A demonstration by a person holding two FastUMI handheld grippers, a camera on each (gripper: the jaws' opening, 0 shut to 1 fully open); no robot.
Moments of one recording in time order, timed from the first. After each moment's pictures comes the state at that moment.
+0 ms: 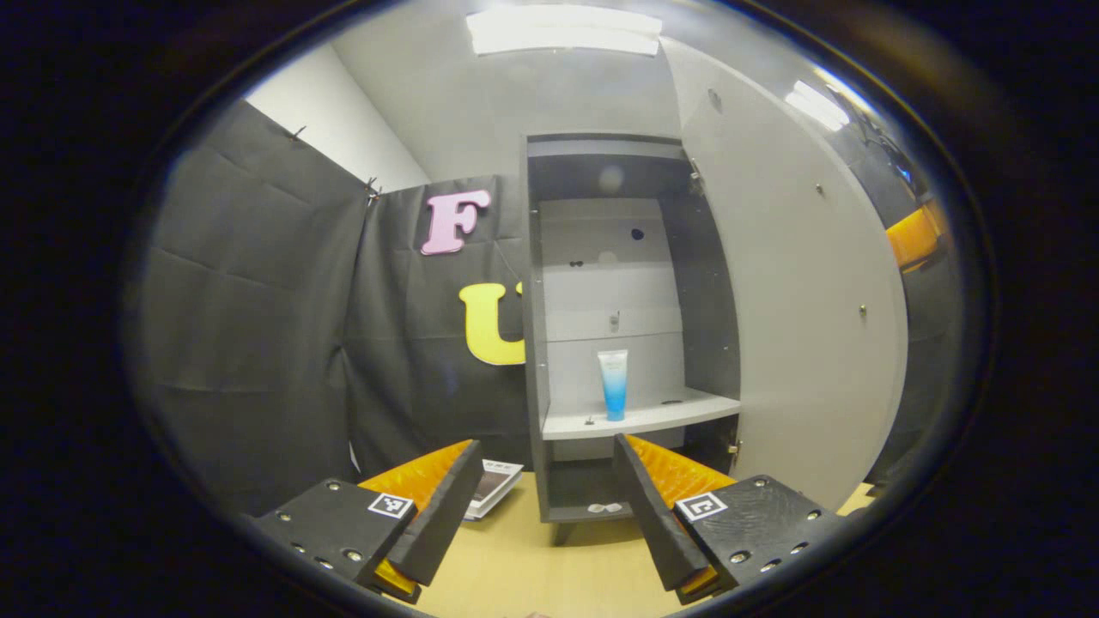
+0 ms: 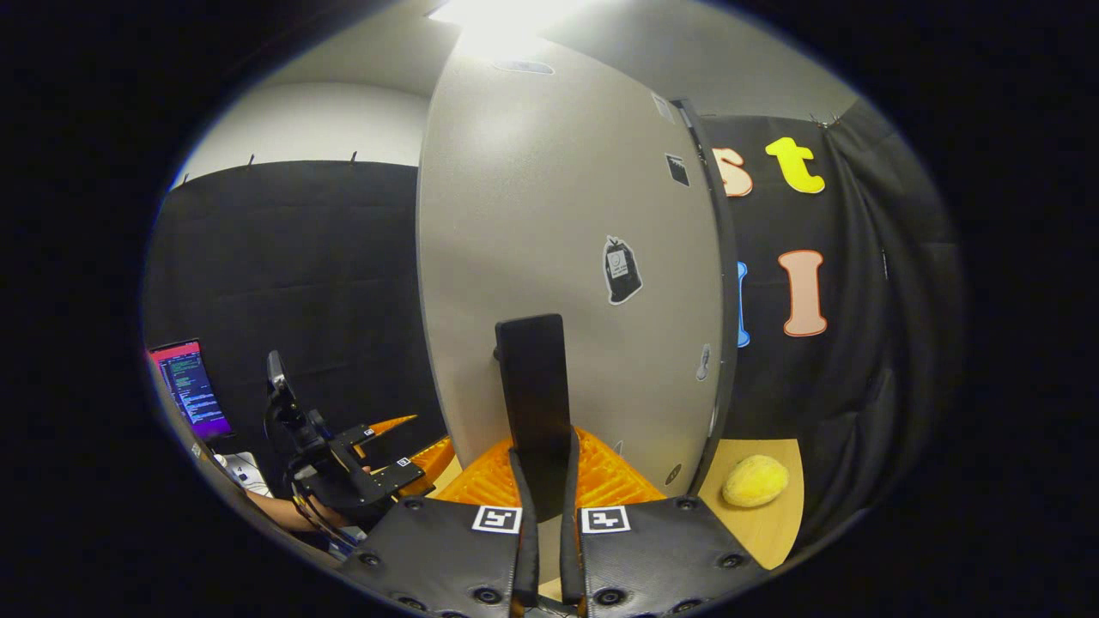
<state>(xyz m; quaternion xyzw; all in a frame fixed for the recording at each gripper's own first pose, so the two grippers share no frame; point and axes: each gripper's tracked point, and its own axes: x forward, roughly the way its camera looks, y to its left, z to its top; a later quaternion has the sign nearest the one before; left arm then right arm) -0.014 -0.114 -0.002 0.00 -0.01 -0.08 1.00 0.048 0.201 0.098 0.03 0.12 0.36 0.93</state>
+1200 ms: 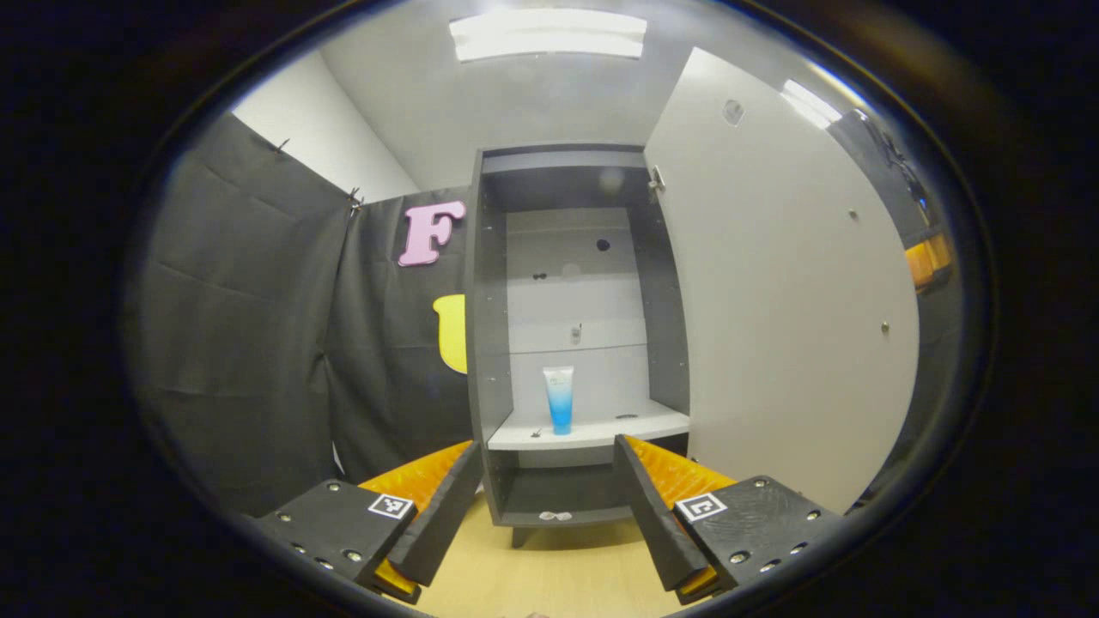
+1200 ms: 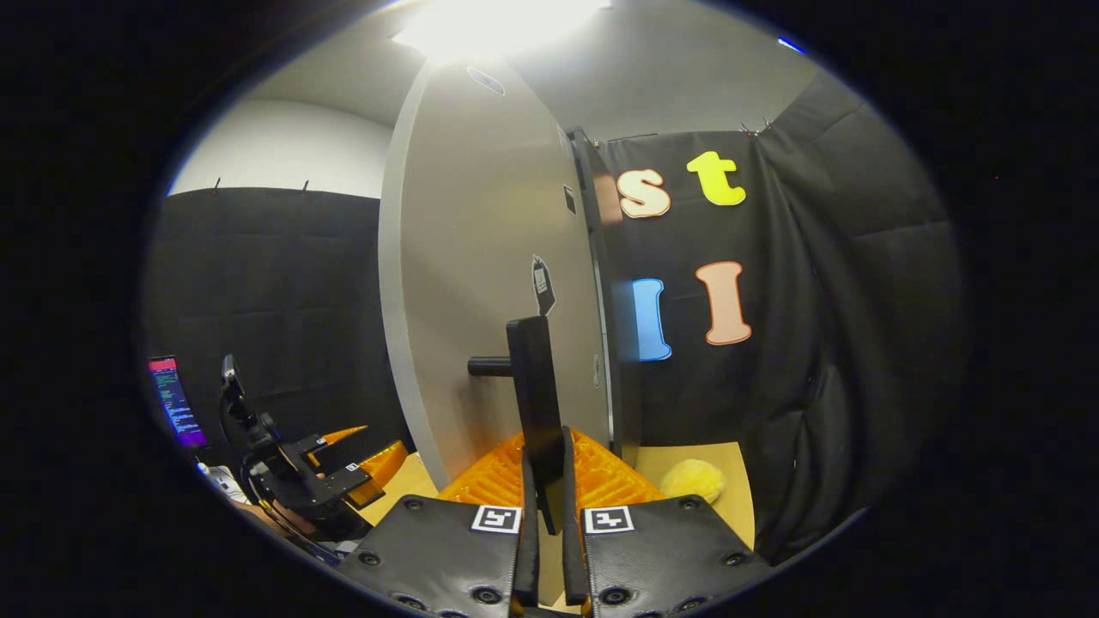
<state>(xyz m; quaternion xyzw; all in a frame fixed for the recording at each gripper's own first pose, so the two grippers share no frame) -0.039 -0.186 0.027 0.01 -0.02 -0.09 1.00 0.069 0.100 0.095 0.07 0.07 0.27 0.96</state>
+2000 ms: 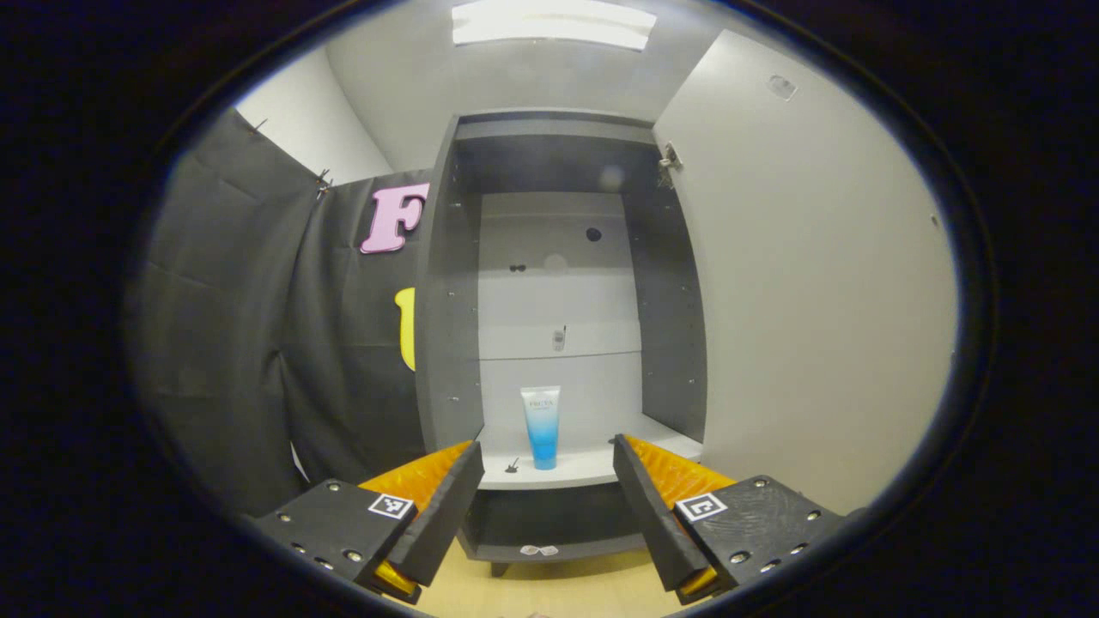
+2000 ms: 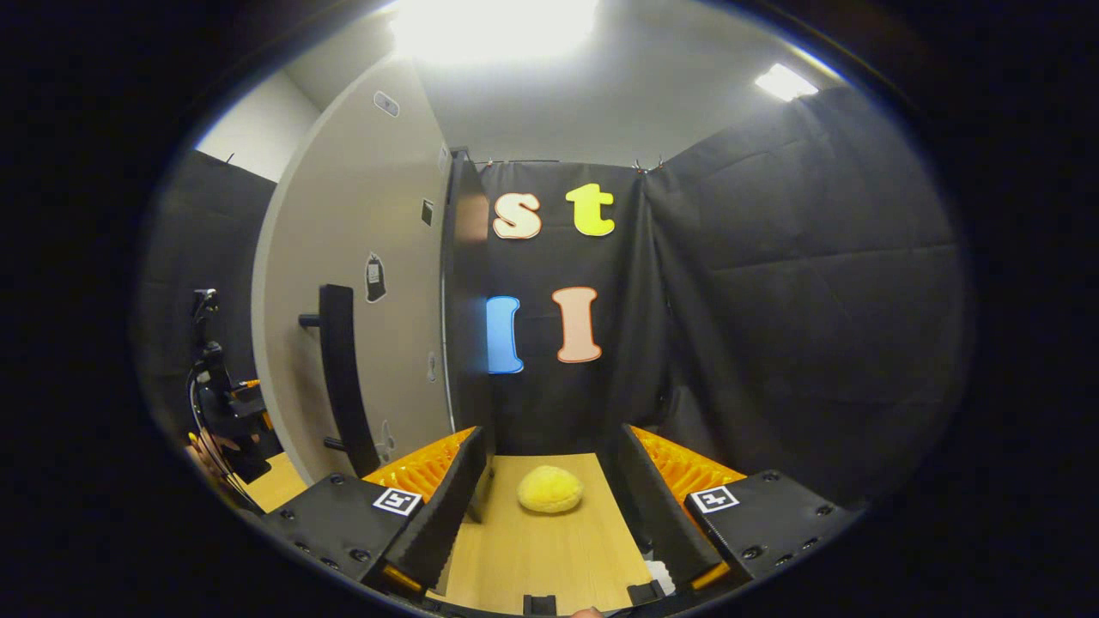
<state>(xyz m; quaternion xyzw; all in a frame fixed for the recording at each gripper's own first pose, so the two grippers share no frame) 0.095 -0.216 0.033 -0.01 -0.01 -0.14 0.99 0.077 -0.036 0.069 0.01 0.04 0.03 1.00</state>
